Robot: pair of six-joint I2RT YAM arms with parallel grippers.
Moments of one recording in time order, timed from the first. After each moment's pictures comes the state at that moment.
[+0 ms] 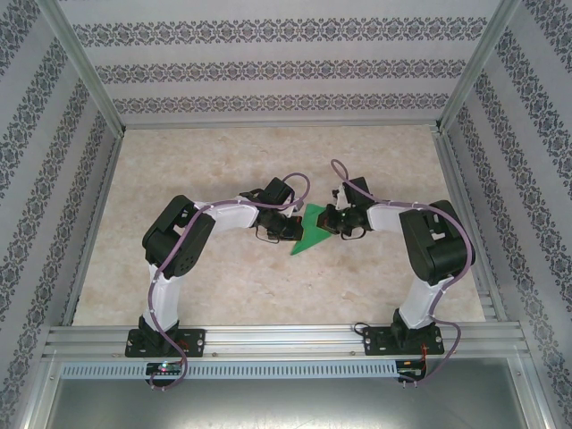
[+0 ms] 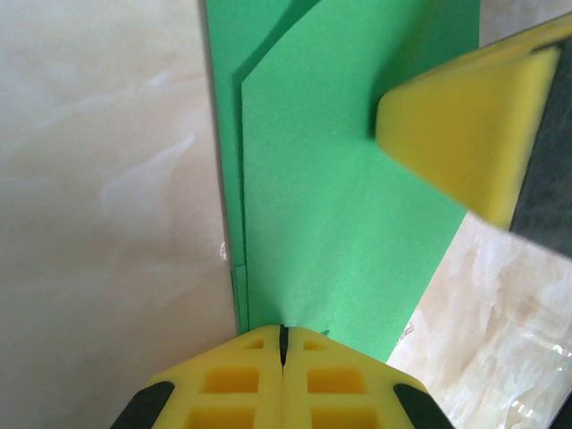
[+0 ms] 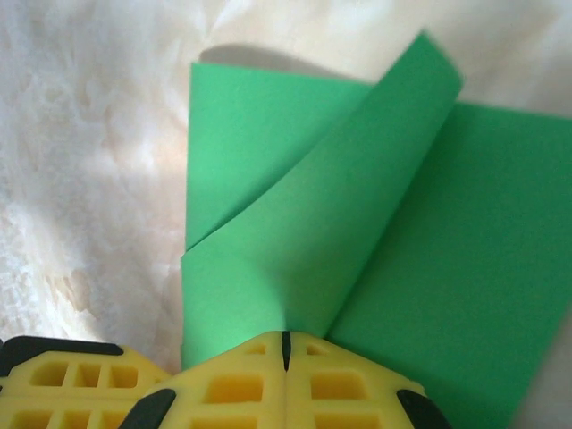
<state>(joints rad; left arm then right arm) -0.63 2.05 1.28 -0.35 0.48 -0.50 0.28 1.79 0.85 -0.10 -0.53 0.62</state>
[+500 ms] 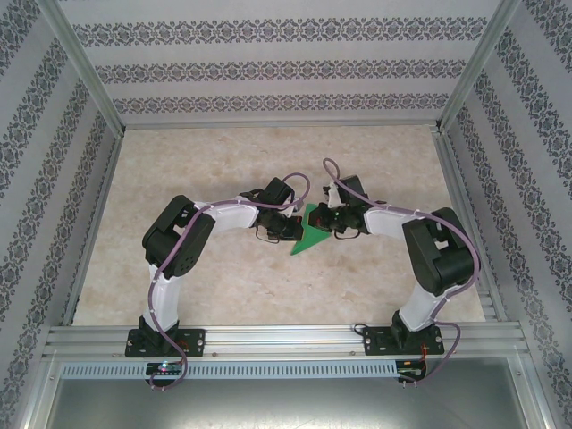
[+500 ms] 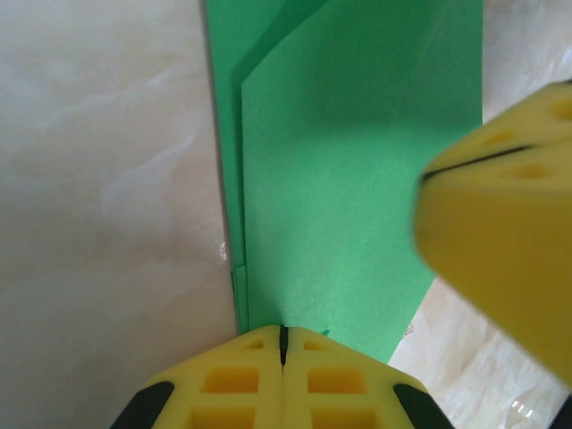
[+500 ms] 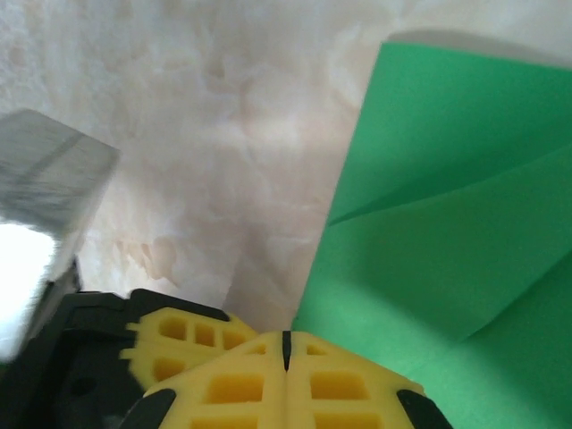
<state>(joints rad) -0.63 2.05 1.28 -0.35 0.48 -0.50 0.36 1.73 0.85 -0.06 -0.54 0.62</state>
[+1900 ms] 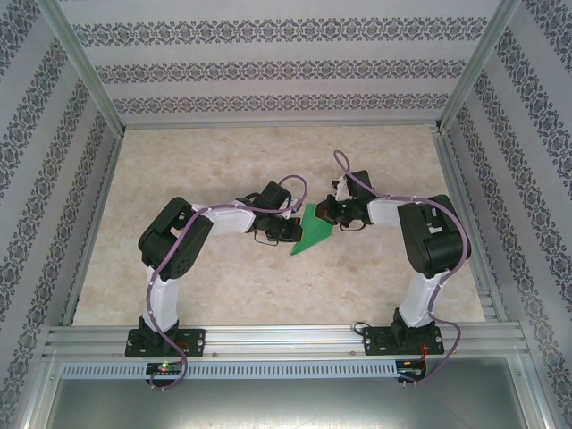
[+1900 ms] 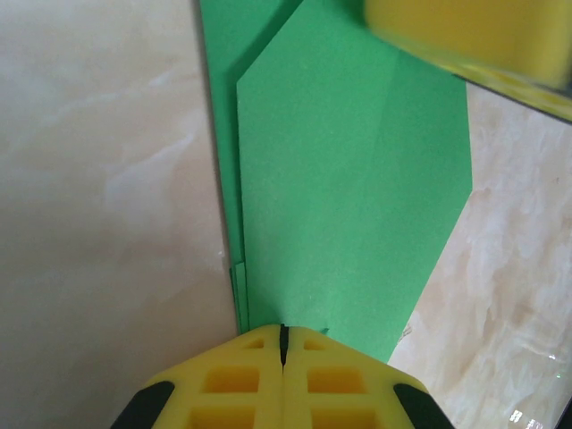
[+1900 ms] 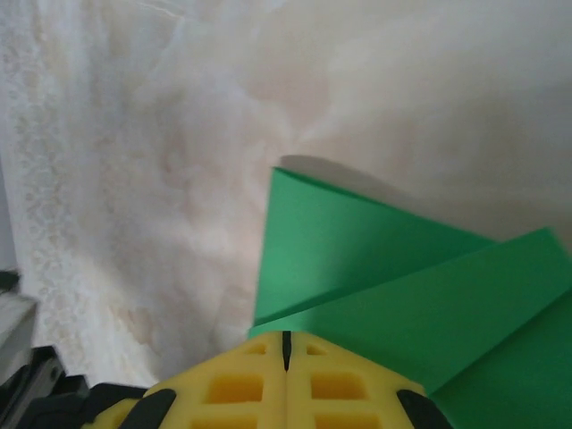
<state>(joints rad) -0.64 2.01 1.19 -0.23 0.47 -0.52 0.25 1.86 0.92 -0.01 -0.61 0.64</state>
